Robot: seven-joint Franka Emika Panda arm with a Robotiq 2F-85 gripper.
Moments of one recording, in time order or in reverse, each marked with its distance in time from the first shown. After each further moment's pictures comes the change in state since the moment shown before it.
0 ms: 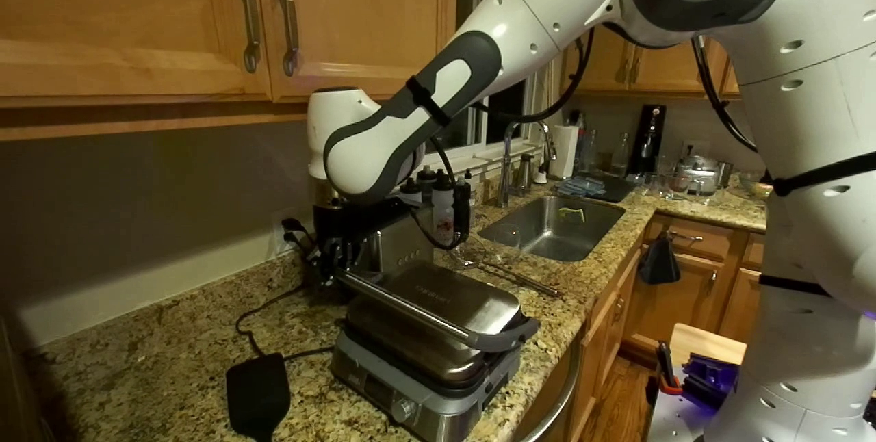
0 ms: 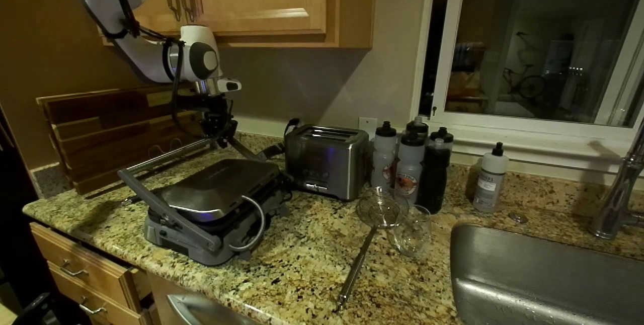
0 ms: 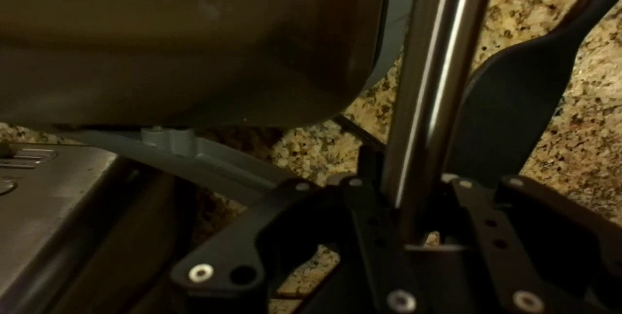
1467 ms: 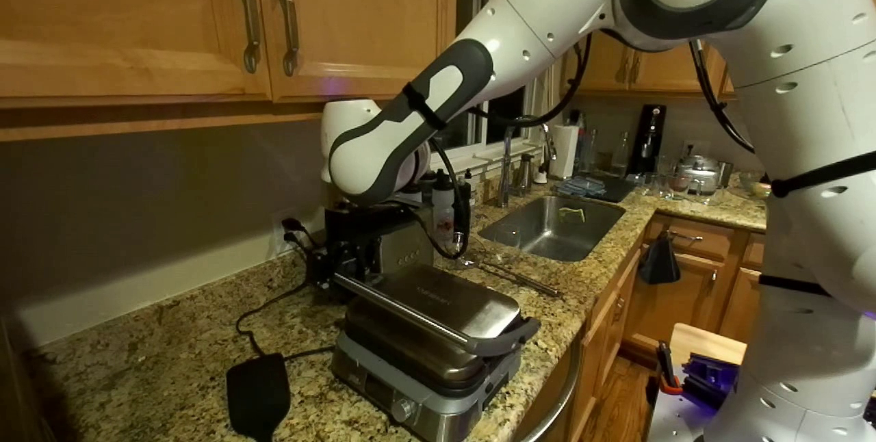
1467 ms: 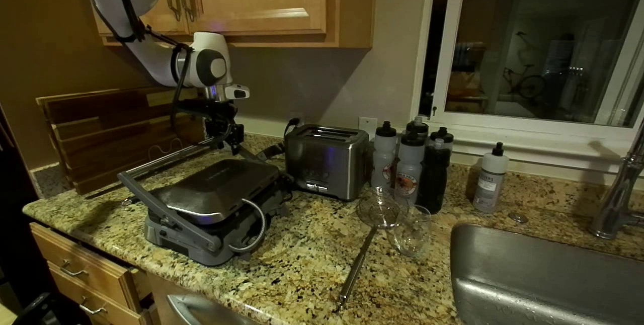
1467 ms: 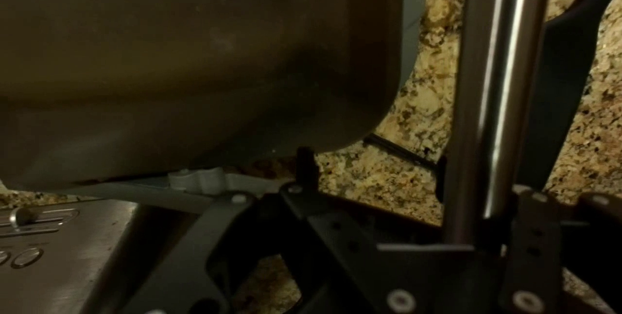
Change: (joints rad) arm 0.000 0.019 -0.042 -0.006 0.097 0.004 0.038
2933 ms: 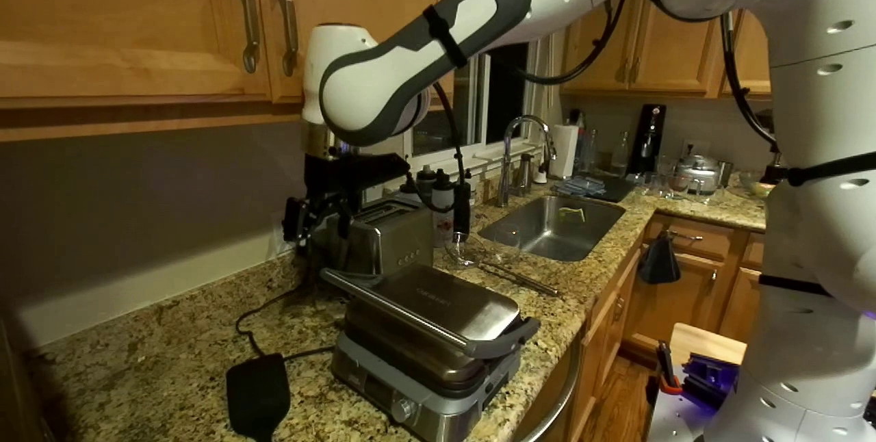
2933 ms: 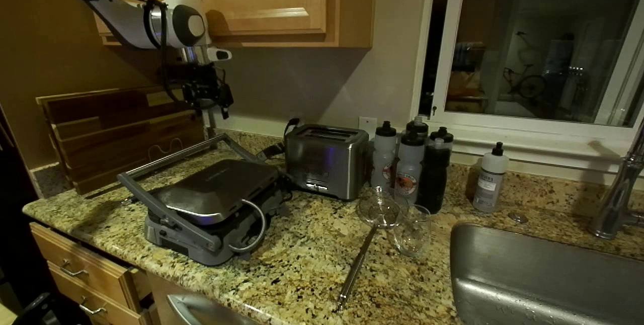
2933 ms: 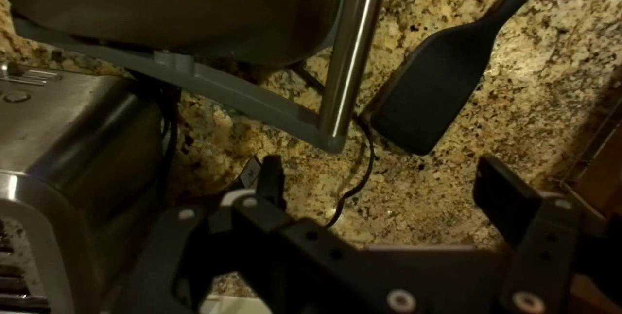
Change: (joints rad) arm 0.008 -0.169 0.063 -0.001 -0.047 -0.081 -0.165
